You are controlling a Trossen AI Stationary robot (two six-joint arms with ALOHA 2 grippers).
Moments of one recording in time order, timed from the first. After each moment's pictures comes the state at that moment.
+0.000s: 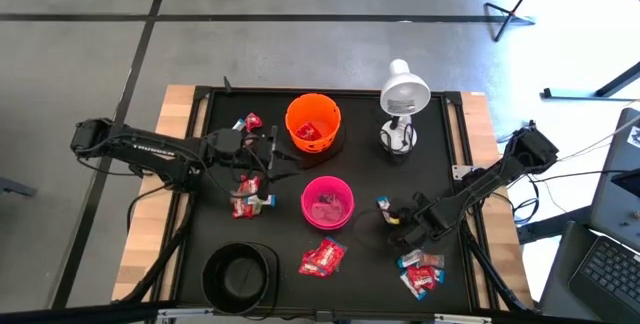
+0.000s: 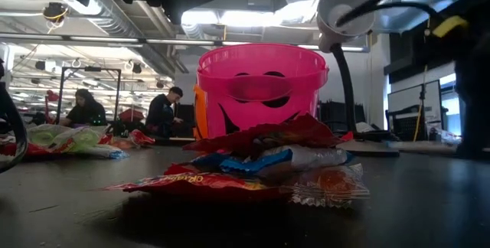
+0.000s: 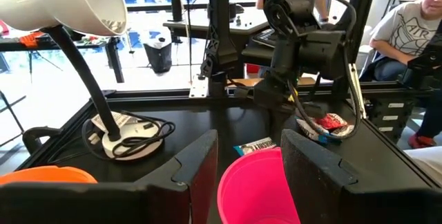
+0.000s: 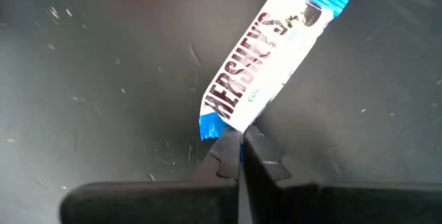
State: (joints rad) left arm 0.02 1.11 0.57 0.42 0.04 0.01; right arm 0.63 1.50 0.78 -0.67 0.29 1.23
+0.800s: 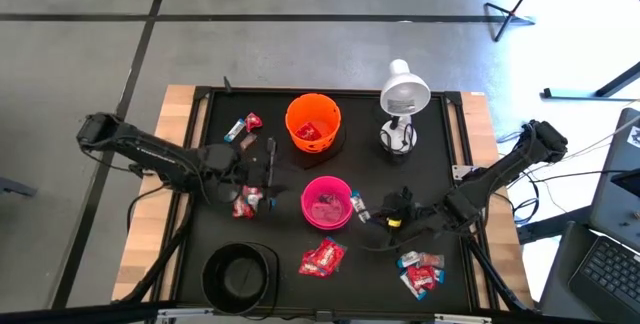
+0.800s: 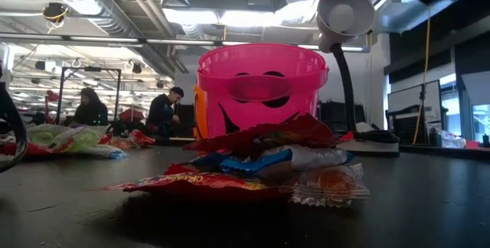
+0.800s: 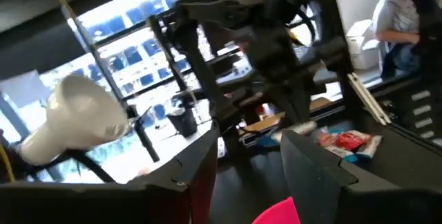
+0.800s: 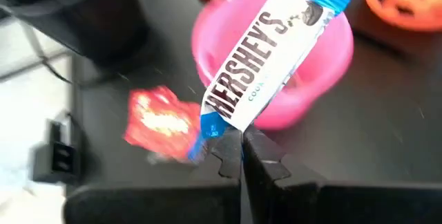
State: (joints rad) left arm -0.19 1.17 0.60 0.64 -0.13 0.40; right arm 0.63 1.37 1.07 -0.55 0.52 0.83
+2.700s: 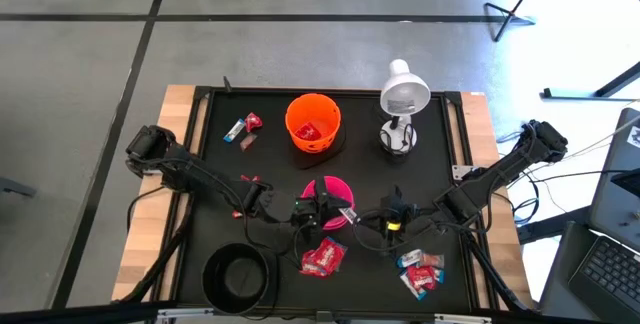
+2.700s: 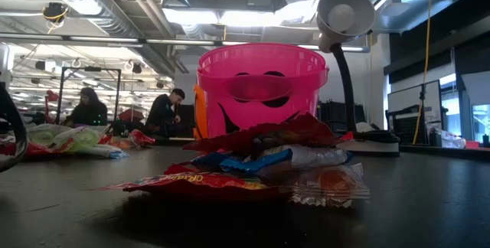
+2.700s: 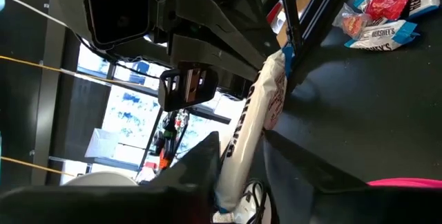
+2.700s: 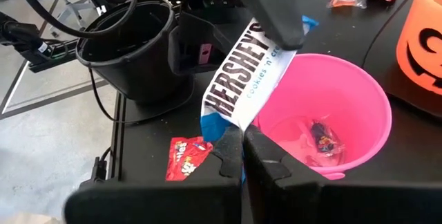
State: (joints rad) left arm -0.37 1.71 1.12 0.40 -0.51 1.06; right arm 0.62 1.37 1.09 -0.35 0.55 0.67
